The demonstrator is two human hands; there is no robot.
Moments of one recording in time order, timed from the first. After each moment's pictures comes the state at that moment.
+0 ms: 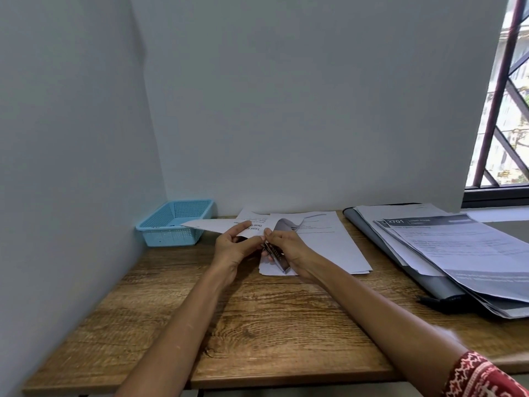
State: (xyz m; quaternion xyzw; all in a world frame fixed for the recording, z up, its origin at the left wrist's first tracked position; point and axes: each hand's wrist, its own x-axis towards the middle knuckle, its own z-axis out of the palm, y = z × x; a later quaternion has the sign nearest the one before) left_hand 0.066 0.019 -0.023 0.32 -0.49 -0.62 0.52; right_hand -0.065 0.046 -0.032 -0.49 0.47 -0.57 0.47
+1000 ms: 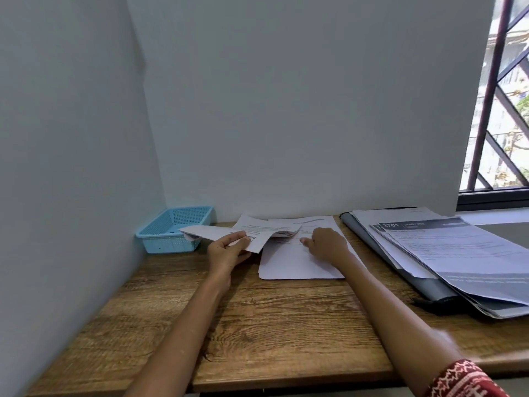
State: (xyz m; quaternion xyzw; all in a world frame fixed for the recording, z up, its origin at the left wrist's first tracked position) left_hand 0.069 0.005 -0.032 0.38 -0.47 -0.57 0.56; right_hand -0.151 0.045 -0.026 -0.58 0.79 -0.17 -0.01
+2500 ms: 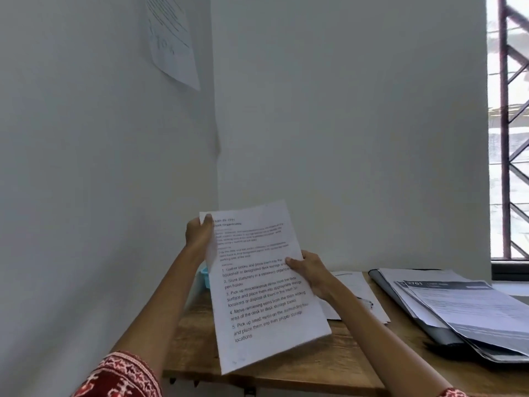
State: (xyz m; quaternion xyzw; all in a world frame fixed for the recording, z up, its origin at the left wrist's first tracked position) left_hand 0.211 0.082 0.129 0.45 -0.51 -0.34 0.65; right_hand -0.026 0.108 0.048 -0.53 0.42 -0.59 0.44
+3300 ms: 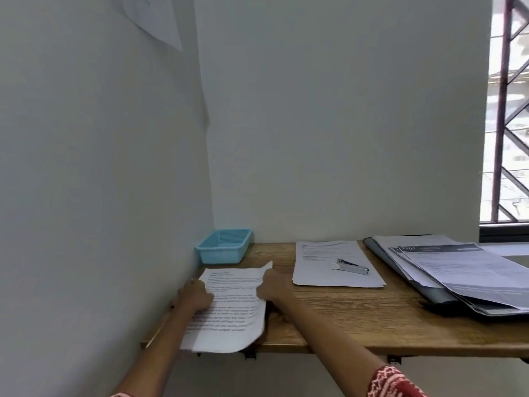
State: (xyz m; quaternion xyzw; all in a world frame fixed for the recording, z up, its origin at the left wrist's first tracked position) left_hand 0.243 0.046 -0.034 0.70 -0.69 -0.10 0.14; right_hand 0.058 0.086 -0.029 -0.62 0.72 -0.27 0.16
